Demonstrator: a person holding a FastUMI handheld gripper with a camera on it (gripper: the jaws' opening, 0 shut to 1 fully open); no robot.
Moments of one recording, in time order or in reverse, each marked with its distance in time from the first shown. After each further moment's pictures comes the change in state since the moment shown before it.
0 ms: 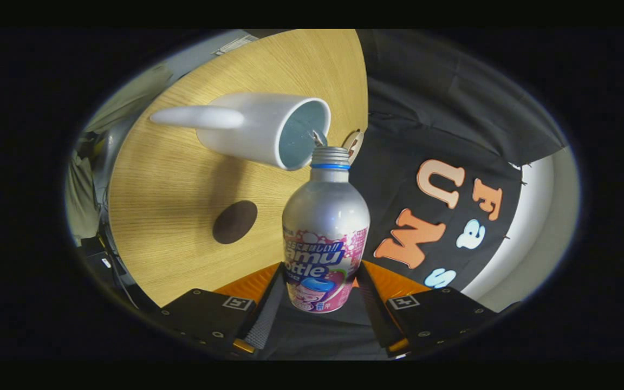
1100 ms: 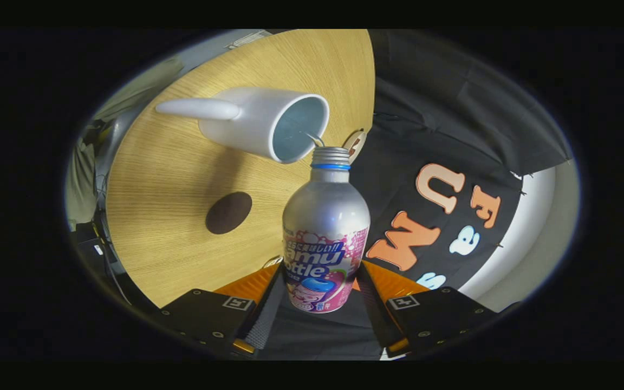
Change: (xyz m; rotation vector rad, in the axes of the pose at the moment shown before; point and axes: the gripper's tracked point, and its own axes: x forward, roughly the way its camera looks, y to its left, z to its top) arm -0.002 -0.013 -0.006 -0.071 0.014 -0.001
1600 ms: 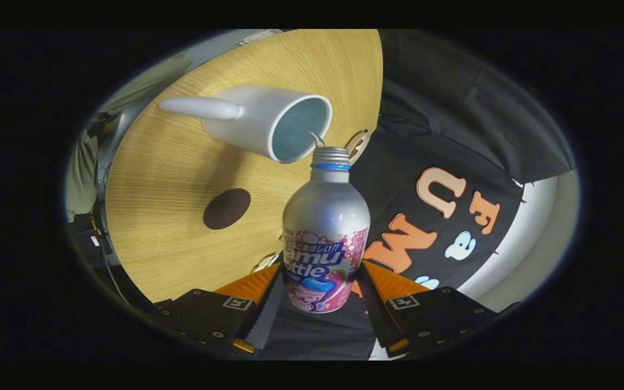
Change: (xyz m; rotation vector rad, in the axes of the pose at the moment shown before) arm -0.004 -0.005 0.002 -0.053 0.005 0.002
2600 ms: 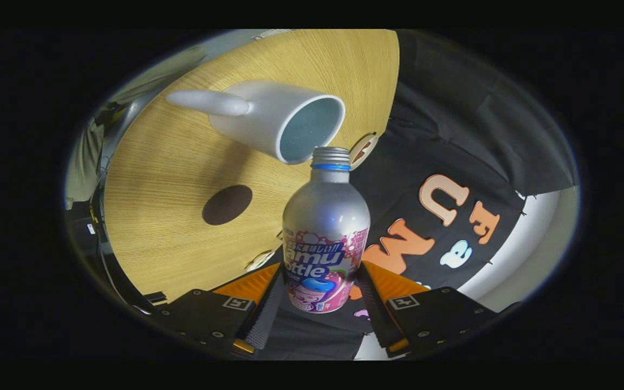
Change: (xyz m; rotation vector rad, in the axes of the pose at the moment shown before) arm -0.003 -0.005 0.004 -0.070 0.002 0.014
